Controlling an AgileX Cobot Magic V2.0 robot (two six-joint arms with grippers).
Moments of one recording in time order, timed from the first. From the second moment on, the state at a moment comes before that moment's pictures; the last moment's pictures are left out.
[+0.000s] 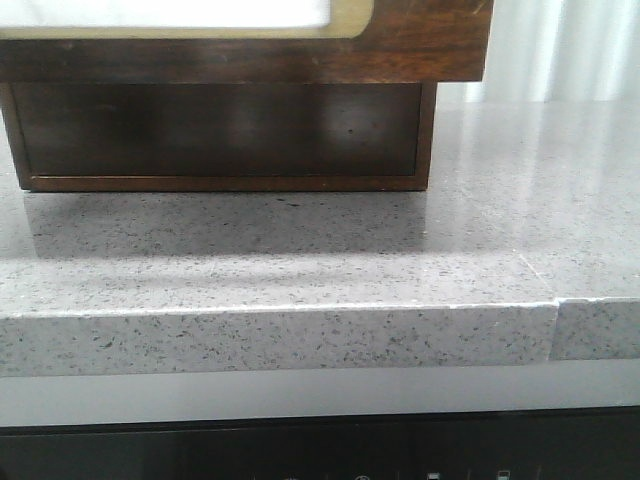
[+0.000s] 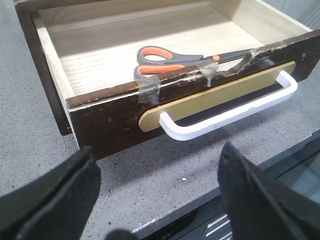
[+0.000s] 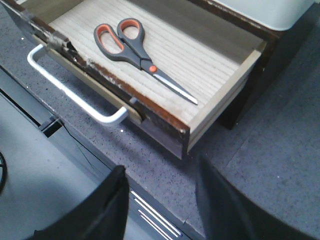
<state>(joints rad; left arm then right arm) -0.45 0.49 -0.81 -0.05 0.81 0.02 0.58 0.87 -1.28 0.13 1.05 -0.08</state>
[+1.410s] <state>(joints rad) -0.45 0.49 -0.81 -0.05 0.81 0.02 0.58 0.49 -0.94 0.10 0.98 -0.05</state>
